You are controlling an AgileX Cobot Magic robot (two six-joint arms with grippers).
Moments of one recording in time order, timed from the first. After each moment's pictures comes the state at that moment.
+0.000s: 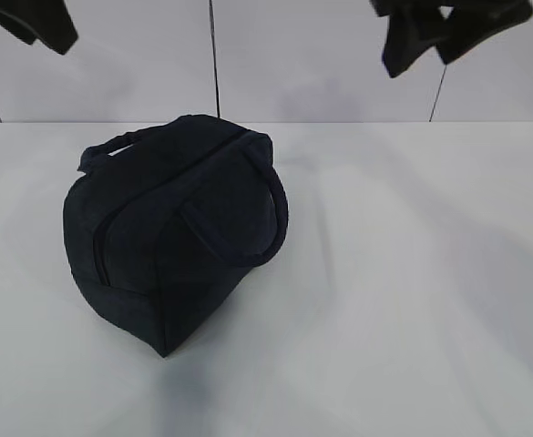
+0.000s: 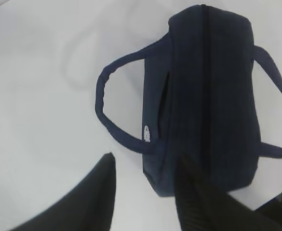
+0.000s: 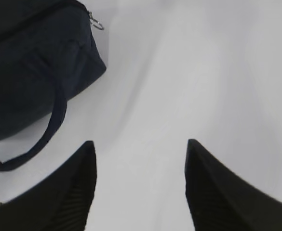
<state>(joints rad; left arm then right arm) -0.36 1.64 -1.76 -0.08 1.24 0.18 0.44 1.62 -1.75 -0.07 1.26 0.08</state>
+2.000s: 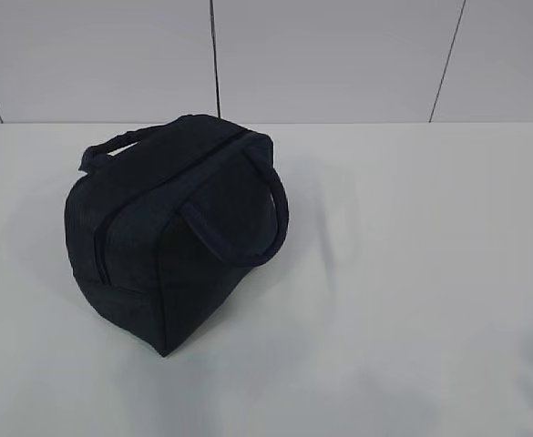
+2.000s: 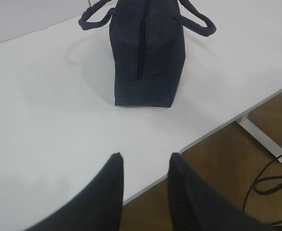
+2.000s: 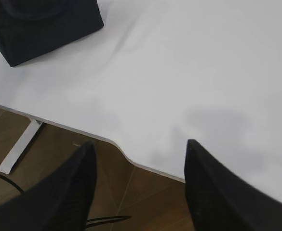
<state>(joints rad) -0.36 0.01 -0.70 -0.13 1.26 0.17 0.44 0.01 -0.64 -0.07 1.28 0.07</state>
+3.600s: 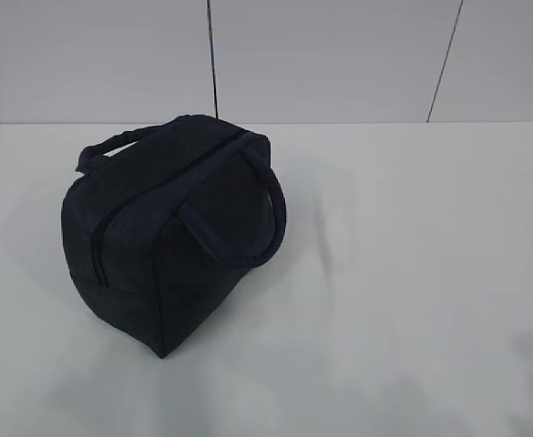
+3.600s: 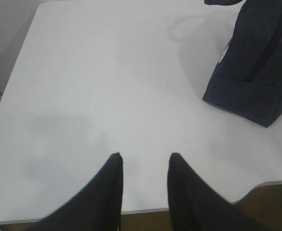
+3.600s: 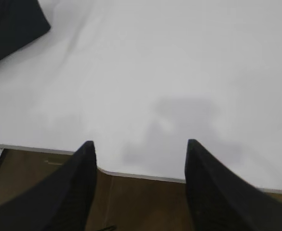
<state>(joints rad) 0.02 0.01 -0.53 -0.06 1.11 0.06 0.19 -0.02 -0.49 -0.06 1.16 0.06</state>
